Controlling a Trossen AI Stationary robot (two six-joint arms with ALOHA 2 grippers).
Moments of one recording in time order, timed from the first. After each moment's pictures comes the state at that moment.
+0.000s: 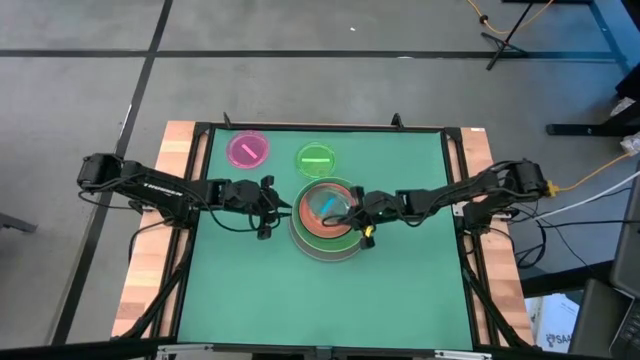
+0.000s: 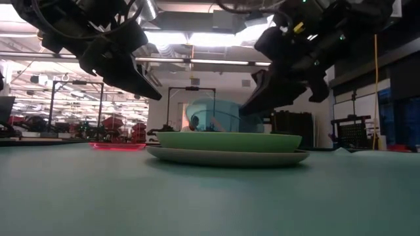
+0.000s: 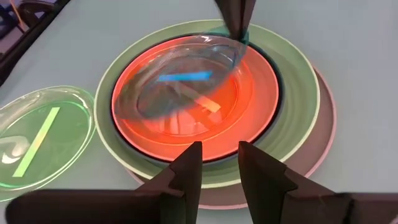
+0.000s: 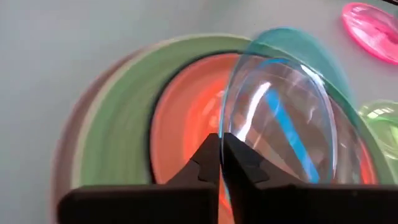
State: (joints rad) left arm 0.01 1.19 0.46 0.17 -0.09 0.04; right arm 0.05 1.56 0.70 0.24 0.01 -0.28
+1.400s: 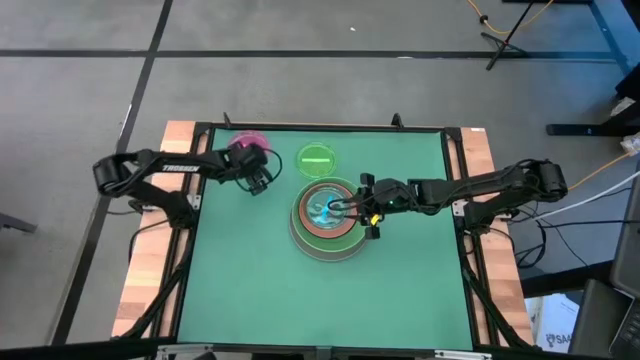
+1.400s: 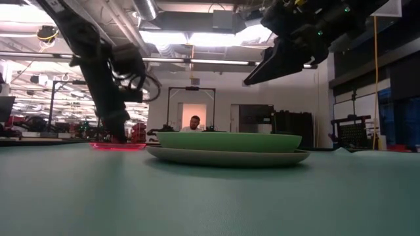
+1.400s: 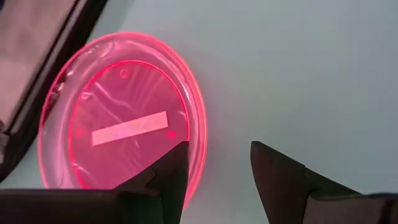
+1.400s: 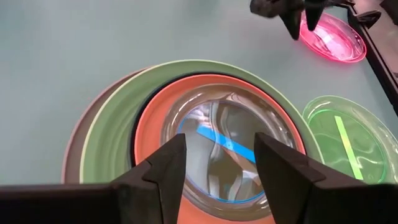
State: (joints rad) left arm 0.54 1.36 0.56 -0.28 -0.37 0.07; right arm 0.03 1.38 0.78 0.00 0.04 -0.21
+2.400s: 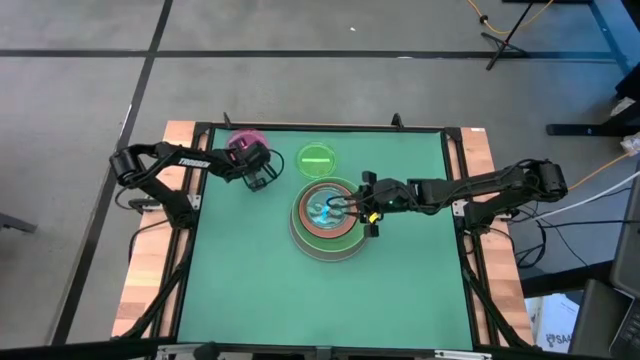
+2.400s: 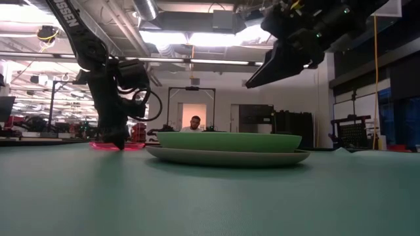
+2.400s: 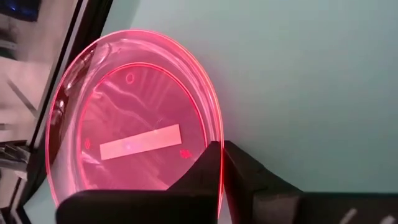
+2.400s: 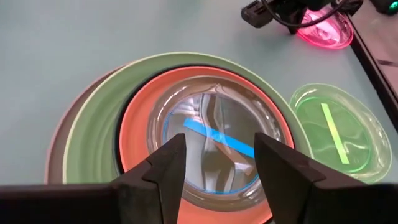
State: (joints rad) left arm 0.60 1.52 0.56 -0.17 -0.45 0.21; right arm 0.03 1.38 0.78 -0.02 0.10 -0.18
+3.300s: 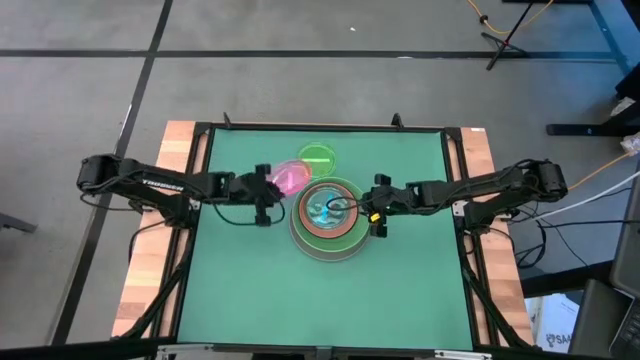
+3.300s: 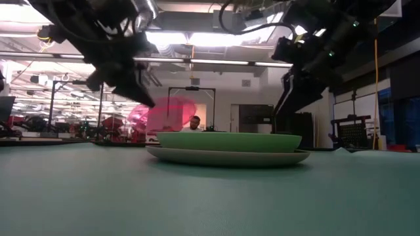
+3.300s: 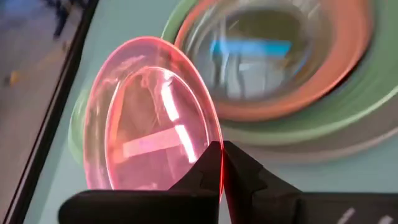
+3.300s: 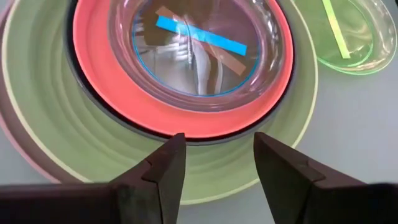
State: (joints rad) left arm 0.08 1.19 0.56 -0.09 -0.25 0.26; right arm 0.03 1.38 0.74 -0.25 0.20 -0.02
